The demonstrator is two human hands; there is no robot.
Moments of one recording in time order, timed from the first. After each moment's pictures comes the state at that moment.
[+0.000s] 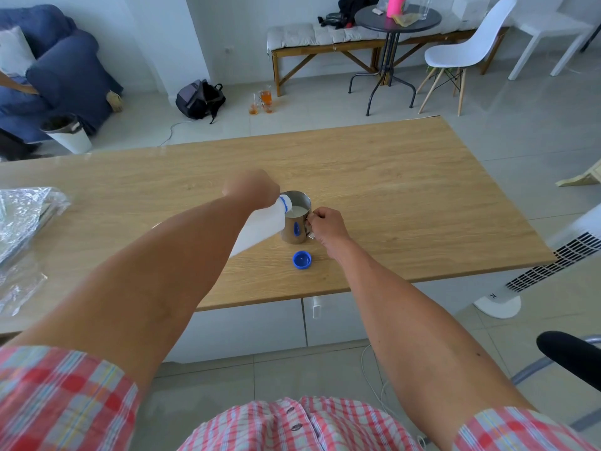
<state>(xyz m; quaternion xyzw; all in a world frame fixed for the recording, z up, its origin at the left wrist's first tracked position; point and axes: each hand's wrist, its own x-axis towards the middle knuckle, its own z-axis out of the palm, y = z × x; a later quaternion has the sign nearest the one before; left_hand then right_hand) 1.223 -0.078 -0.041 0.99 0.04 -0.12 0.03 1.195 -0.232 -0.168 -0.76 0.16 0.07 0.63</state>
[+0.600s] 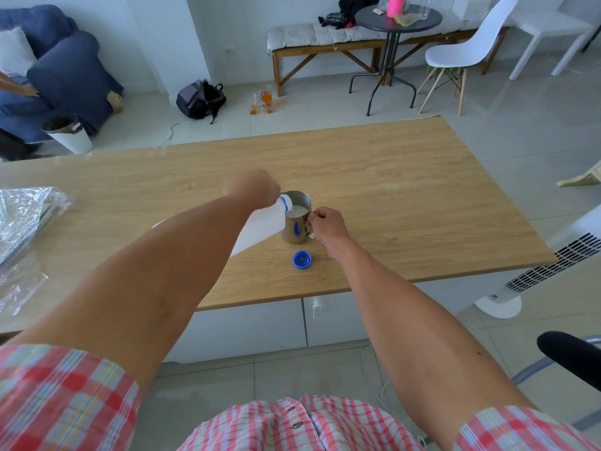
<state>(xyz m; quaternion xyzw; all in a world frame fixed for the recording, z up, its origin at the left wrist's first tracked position) 1.222 -0.079 -0.040 0.99 0.04 -0.11 0.03 1.197 -0.232 -0.169 -0.76 0.17 0.07 0.62</state>
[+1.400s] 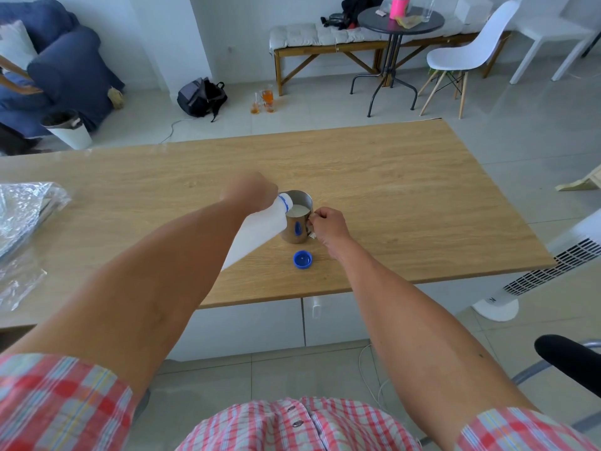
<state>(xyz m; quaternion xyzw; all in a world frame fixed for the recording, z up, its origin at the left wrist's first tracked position) 1.224 -0.063 -0.054 0.99 0.08 -0.11 0.10 1.195 -0.233 -0.167 -0.77 0.16 0.07 0.62</state>
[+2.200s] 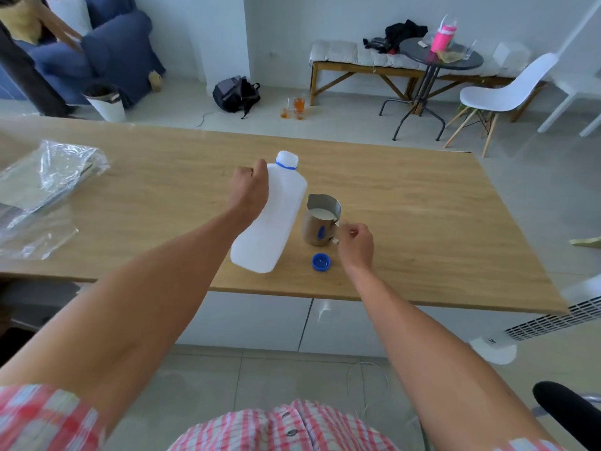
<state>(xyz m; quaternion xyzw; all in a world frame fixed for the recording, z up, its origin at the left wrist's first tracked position) 1.181 -0.005 -0.060 0.80 0.17 0.09 0.57 1.151 -0.224 -0.162 -0.81 0.20 -0.06 0.55</state>
